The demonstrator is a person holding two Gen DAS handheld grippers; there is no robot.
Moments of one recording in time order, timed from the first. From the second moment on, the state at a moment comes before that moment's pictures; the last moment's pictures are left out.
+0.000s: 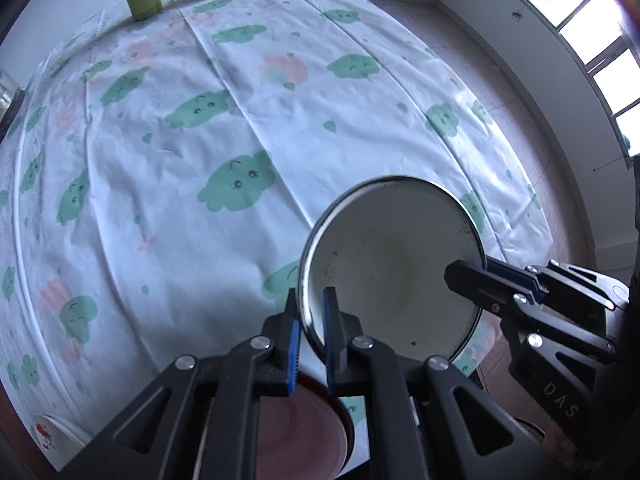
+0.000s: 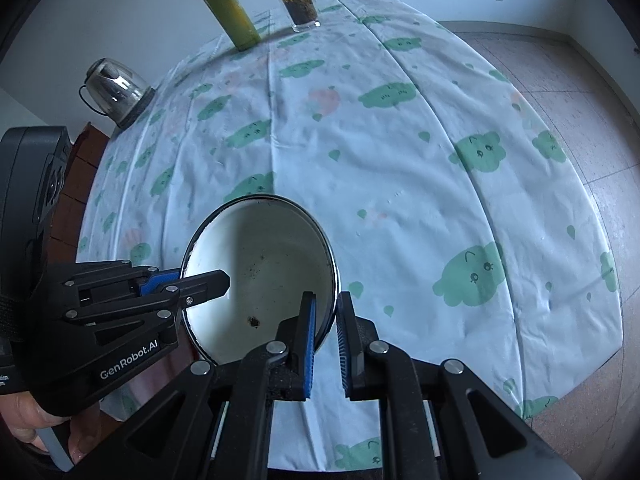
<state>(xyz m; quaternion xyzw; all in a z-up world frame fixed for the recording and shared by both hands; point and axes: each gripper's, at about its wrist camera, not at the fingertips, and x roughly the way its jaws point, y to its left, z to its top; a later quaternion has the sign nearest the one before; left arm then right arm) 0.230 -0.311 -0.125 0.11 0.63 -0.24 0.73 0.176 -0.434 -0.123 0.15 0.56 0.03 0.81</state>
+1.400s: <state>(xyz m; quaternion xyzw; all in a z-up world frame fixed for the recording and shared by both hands) 0.173 -0.191 -0.120 0.08 0.64 -0.16 0.75 0.146 -0.315 -0.116 0.08 0.59 0.13 0.79</state>
